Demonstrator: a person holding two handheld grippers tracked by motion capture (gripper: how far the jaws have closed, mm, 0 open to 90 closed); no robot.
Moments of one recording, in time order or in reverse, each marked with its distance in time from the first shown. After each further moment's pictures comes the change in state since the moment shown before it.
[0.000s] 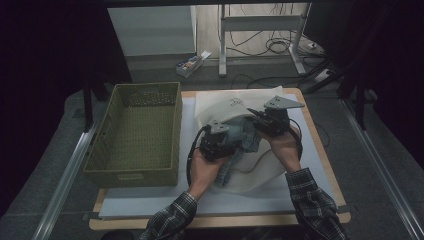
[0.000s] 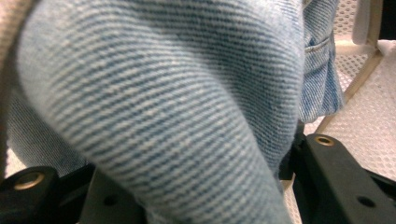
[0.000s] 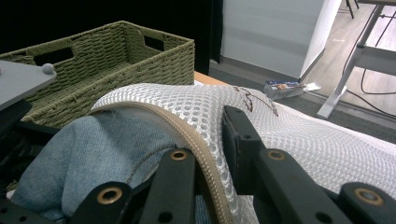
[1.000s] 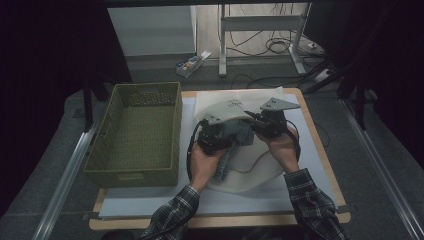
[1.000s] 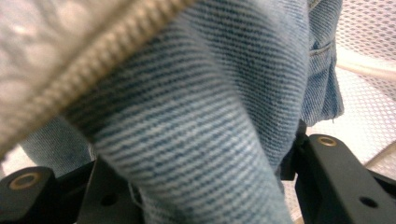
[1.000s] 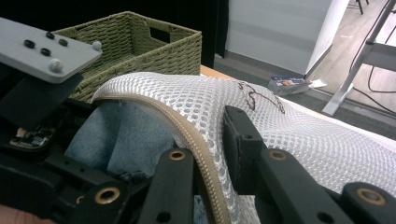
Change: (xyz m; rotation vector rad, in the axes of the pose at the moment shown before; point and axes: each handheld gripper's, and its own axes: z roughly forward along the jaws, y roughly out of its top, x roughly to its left) left arm 0.020 0.007 0.012 0.025 0.069 -0.097; right arm 0.005 -0.003 0.005 0.026 0.017 -0.019
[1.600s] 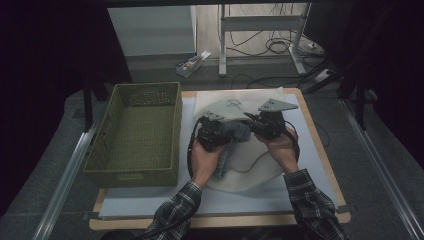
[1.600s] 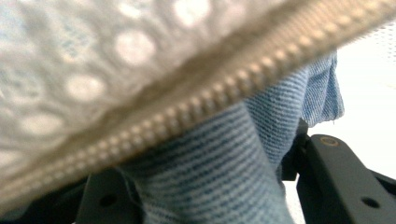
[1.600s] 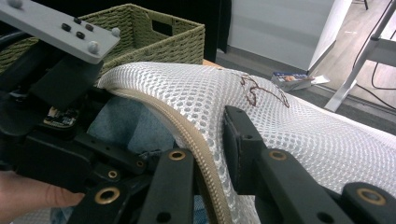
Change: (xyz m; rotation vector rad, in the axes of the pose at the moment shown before) left arm 0.008 0.006 0.008 0.027 0.064 -0.027; right arm 0.002 -0.002 0.003 0.020 0.010 -0.005
